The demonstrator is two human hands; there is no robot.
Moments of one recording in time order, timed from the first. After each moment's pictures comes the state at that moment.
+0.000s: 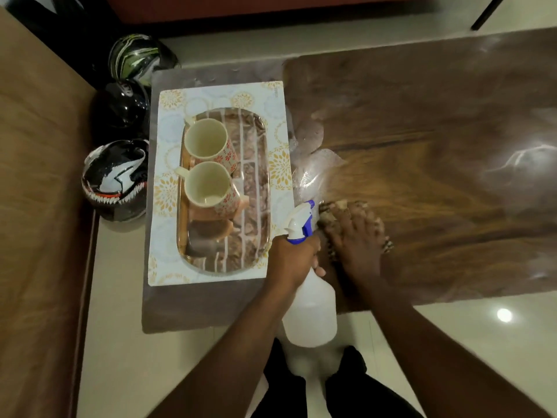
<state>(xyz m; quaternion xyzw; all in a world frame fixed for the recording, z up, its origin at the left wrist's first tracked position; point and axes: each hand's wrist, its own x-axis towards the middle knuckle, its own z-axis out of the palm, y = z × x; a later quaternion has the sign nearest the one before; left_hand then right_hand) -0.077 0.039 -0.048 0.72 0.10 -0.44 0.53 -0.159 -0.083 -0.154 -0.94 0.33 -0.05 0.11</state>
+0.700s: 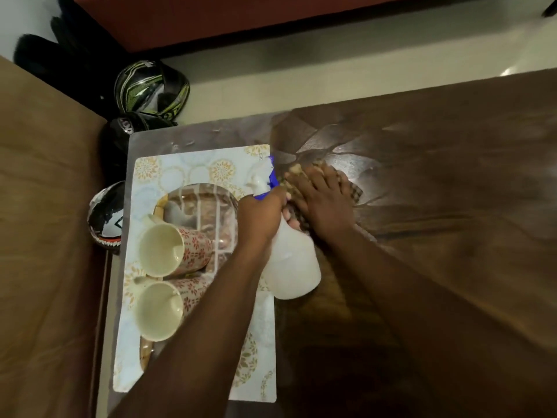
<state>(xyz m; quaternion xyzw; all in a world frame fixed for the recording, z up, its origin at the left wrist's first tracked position) 0.119 -0.144 -0.042 0.76 0.18 -0.30 0.54 0.074 -0.246 -0.162 -0.97 0.17 -0.06 0.19</state>
